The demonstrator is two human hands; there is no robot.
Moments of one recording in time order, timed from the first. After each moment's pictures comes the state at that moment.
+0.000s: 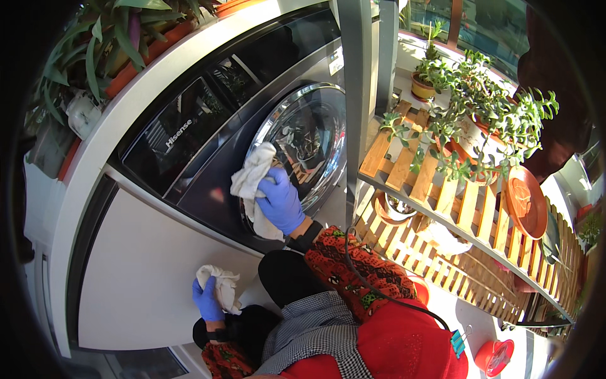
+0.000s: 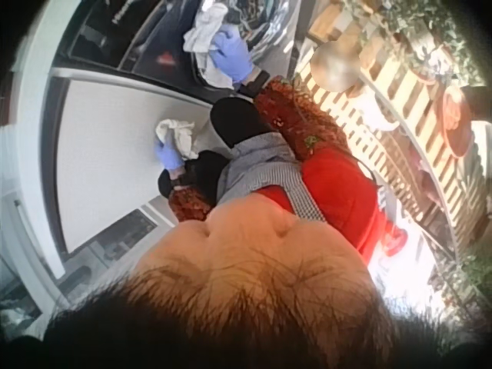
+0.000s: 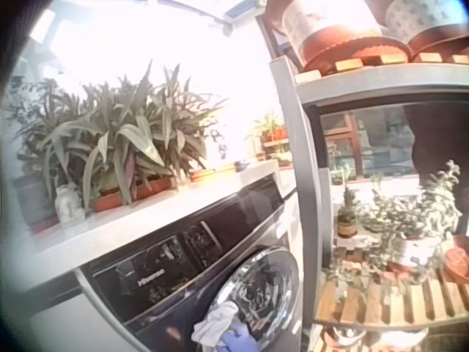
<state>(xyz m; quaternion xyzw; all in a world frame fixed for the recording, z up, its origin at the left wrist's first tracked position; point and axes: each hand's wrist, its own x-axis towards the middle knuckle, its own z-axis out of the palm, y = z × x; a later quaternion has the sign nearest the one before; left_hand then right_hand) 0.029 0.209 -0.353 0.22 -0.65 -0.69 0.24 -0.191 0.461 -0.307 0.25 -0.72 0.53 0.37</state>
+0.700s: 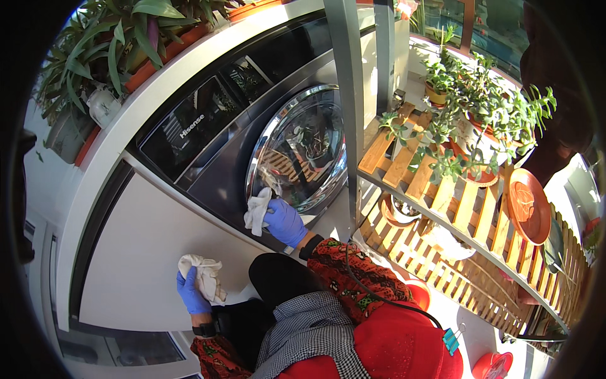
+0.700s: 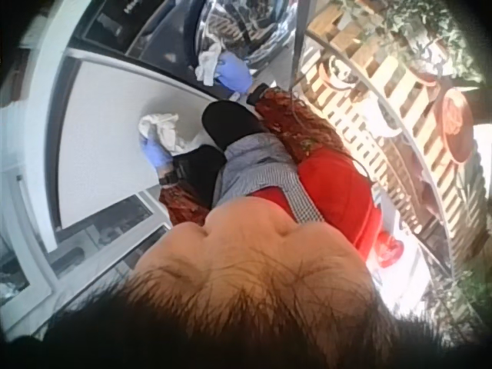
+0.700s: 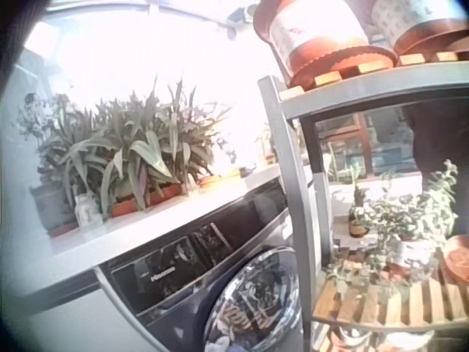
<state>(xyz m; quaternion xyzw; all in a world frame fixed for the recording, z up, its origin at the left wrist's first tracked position) 0.048 0.208 -0.294 0.22 -0.61 -0.70 0.29 -0.160 0.453 -0.369 0.42 -0.70 0.54 0.22</state>
